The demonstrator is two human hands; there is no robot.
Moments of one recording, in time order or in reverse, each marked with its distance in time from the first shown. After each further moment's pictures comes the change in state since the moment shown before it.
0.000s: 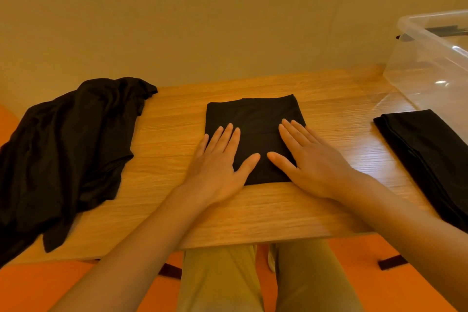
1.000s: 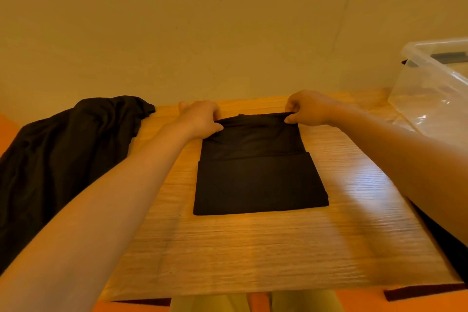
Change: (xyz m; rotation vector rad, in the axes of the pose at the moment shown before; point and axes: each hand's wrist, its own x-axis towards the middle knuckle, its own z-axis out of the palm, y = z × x) left_hand 0.135 -0.042 -0.074 0.018 0.141 -0.052; right_hand 0.143 0.070 -0.072 0.218 -0.023 0.108
